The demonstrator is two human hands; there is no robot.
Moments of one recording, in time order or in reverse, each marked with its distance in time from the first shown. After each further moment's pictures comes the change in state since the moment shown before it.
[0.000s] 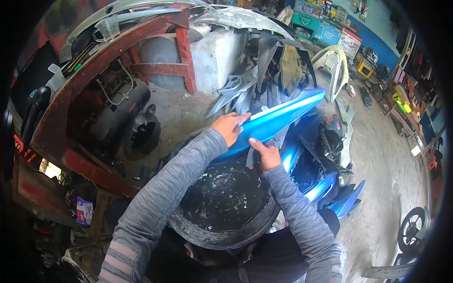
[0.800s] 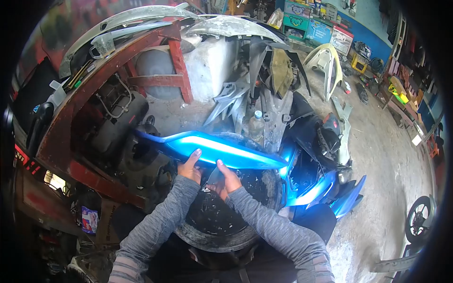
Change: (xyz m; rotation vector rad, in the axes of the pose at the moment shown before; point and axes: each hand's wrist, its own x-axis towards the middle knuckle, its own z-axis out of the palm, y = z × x) left_hand -0.110 -0.028 0.028 -1.534 0.687 -0.493; right_hand -0.050 0.053 0.085 0.603 -0.204 0.340
